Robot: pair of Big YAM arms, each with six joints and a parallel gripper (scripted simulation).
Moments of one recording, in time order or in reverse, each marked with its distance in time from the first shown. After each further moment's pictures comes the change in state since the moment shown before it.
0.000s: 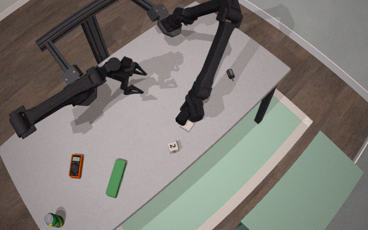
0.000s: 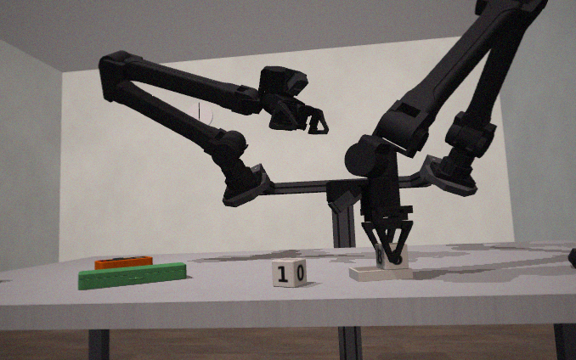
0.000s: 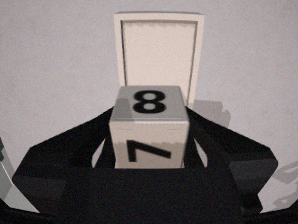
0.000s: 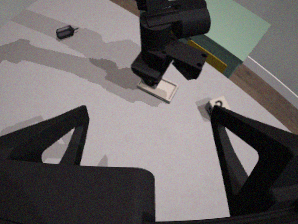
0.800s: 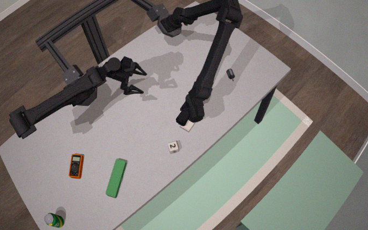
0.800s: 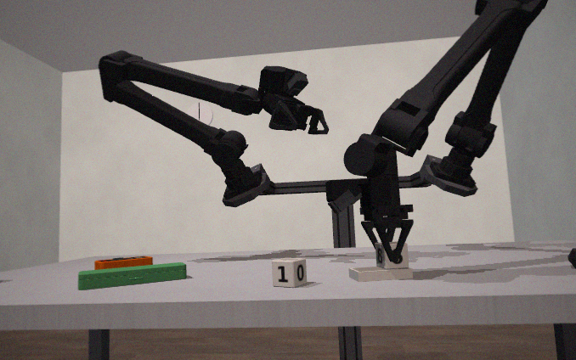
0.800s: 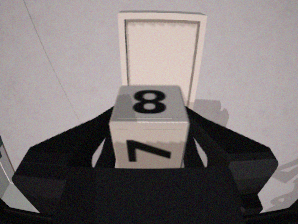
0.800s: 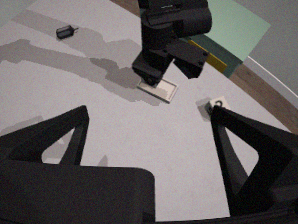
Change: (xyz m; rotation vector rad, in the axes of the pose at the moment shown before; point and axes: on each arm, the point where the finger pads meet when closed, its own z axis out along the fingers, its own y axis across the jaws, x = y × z) left arm 0.000 0.001 -0.002 0.005 0.007 -0.013; right arm 0.000 0.000 0.000 0.000 0.000 0.000
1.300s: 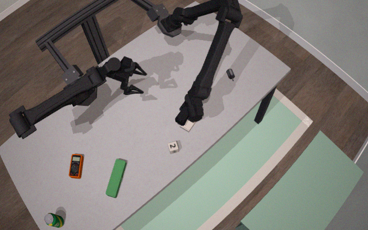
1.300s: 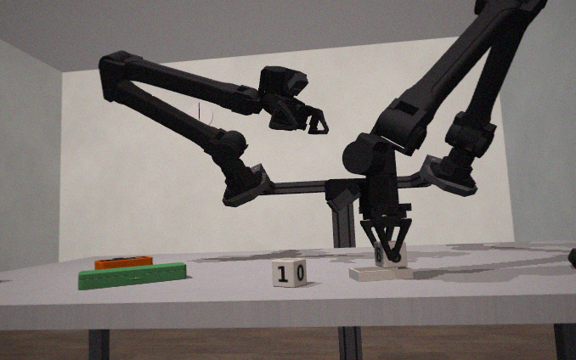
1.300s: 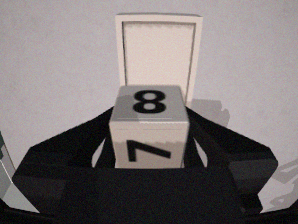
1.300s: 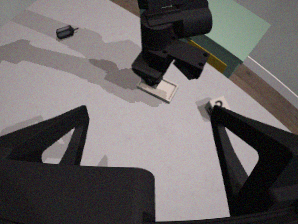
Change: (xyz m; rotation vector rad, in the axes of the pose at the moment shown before) left arm -0.001 -0.002 -0.002 -0.008 -0.002 0.004; right arm 0.000 0.000 0.000 0.000 0.000 0.000
